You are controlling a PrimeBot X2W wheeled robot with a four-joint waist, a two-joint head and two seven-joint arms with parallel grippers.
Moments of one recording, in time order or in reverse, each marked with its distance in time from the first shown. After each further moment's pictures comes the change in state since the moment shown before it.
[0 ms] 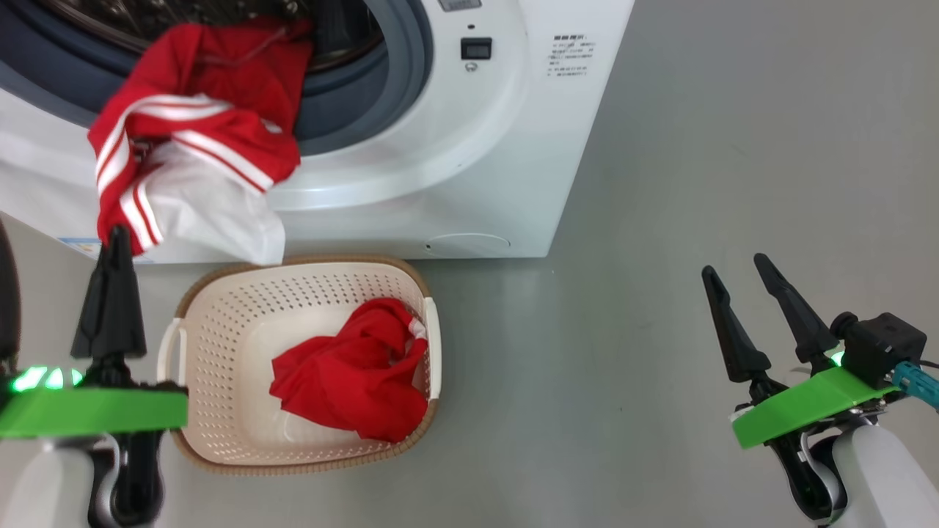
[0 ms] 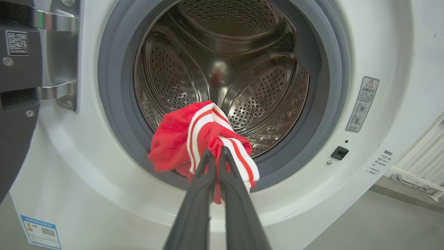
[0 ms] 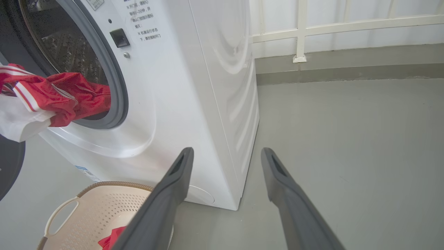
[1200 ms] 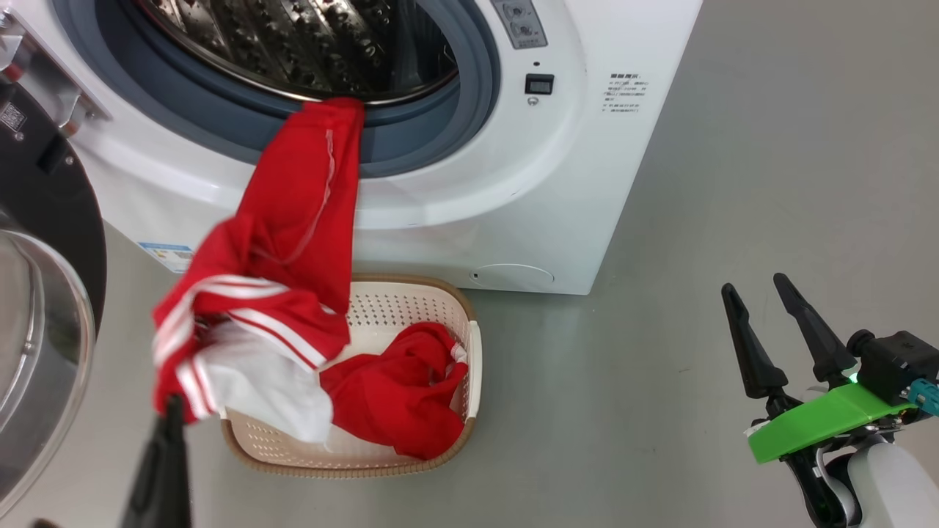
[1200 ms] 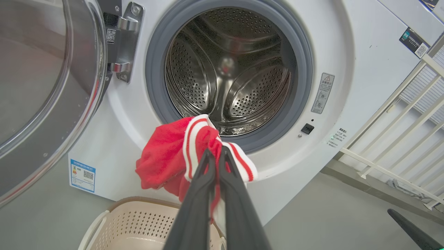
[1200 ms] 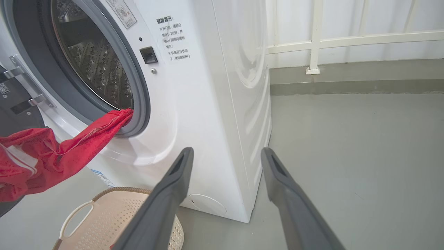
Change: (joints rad) left arm 0.481 -0.053 0.027 -0.357 0.012 0.000 0.000; right arm 0.048 -0.011 -0.037 0.005 0.003 0.000 0.000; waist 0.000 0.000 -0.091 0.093
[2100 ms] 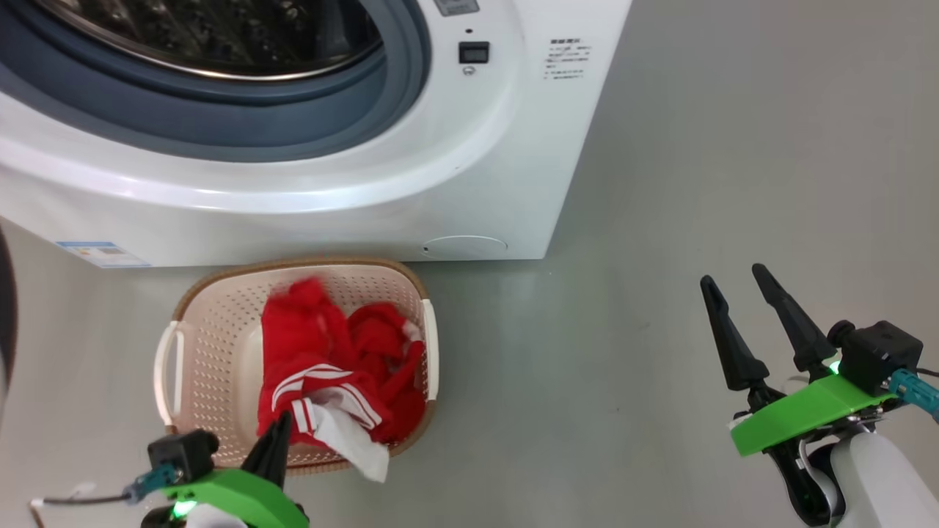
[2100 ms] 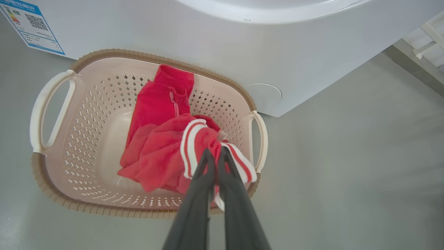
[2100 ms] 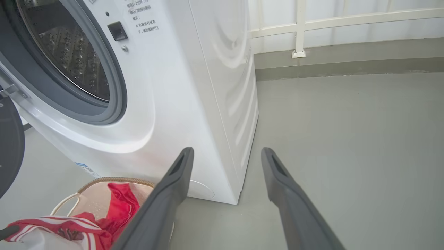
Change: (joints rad) left arm -0.500 0.005 -0.458 0.956 -0.131 0.000 0.000; right arm -0.024 0.012 0.036 -0.001 0.000 0.000 0.000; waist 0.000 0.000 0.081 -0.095
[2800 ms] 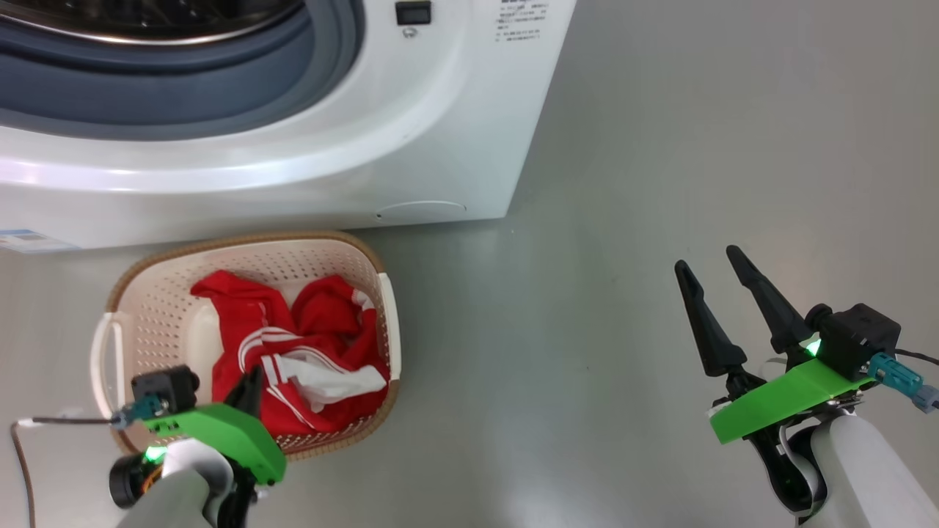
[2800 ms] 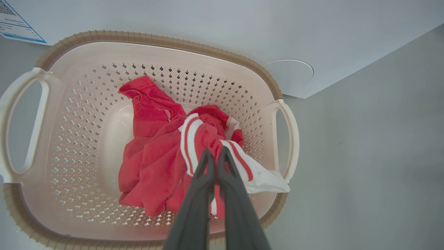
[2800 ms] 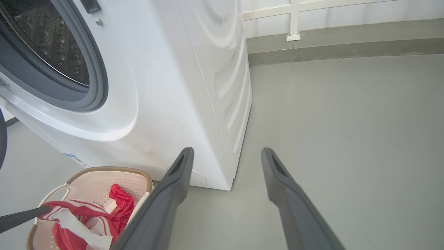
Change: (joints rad) left arm -0.272 -0.026 -0.139 0.346 -0.085 0.000 0.000; right arm -0.047 0.009 0.050 -0.007 0.000 0.000 0.000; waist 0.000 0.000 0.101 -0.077
